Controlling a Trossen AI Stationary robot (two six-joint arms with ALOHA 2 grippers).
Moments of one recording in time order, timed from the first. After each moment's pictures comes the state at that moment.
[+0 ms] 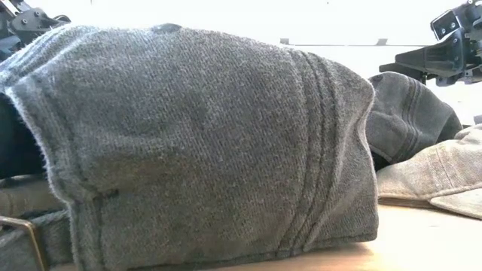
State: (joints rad) left arm 0.07 0.00 0.01 0.07 0.35 -0.63; right arm 0.09 0.04 0.01 0.04 0.14 -0.01
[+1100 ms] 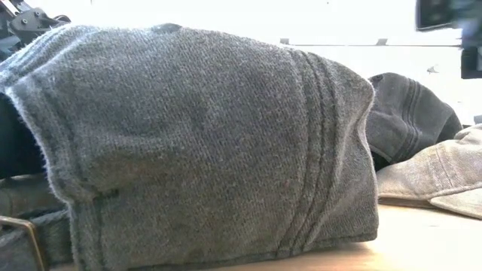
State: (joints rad) left arm 0.07 0.00 0.01 0.07 0.35 -0.63; right arm 0.47 0.75 0.39 0.01 -0.28 1.42
